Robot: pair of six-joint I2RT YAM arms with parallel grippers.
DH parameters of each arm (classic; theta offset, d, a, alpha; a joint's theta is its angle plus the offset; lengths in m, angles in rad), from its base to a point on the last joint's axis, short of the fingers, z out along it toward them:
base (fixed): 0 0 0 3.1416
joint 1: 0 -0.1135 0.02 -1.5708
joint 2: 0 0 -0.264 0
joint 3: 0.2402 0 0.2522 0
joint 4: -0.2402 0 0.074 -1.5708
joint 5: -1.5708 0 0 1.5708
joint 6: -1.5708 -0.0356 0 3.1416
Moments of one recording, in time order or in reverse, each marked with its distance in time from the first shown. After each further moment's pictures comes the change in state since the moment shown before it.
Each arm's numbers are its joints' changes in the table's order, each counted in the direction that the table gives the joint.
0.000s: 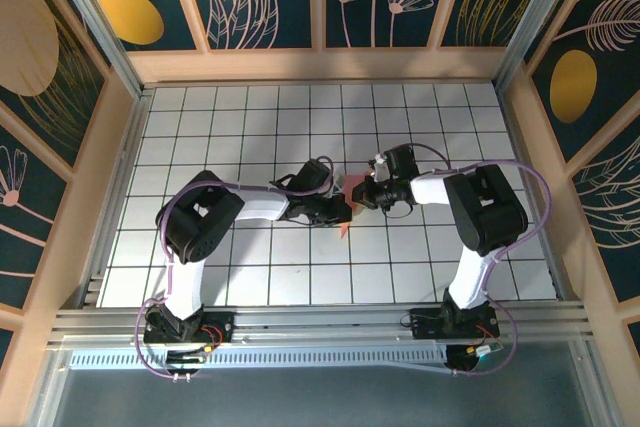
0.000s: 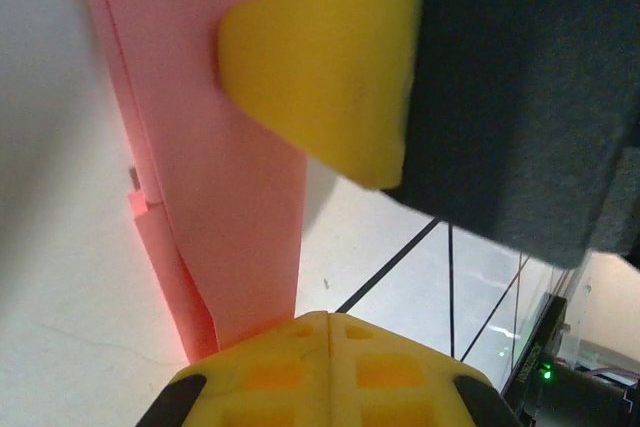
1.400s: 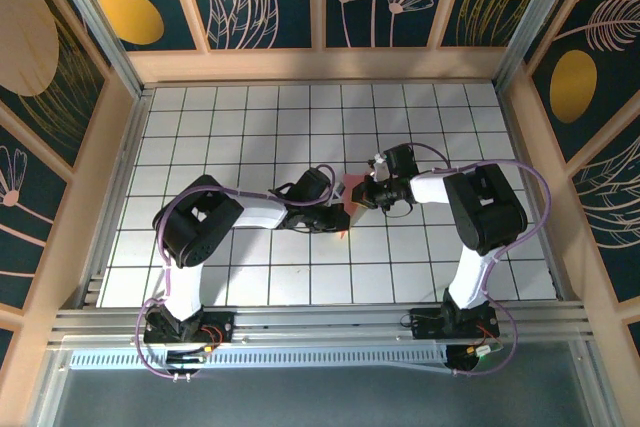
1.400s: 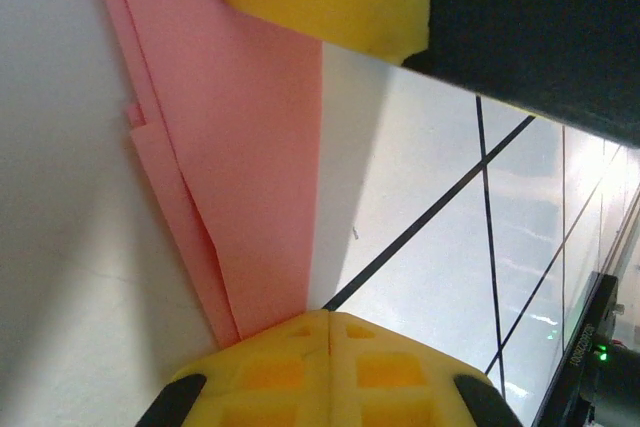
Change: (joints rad) left arm 0.034 0.034 -0.089 0.048 0.053 -0.071; right arm 0.000 -0.006 0.013 -0.023 0.004 0.007
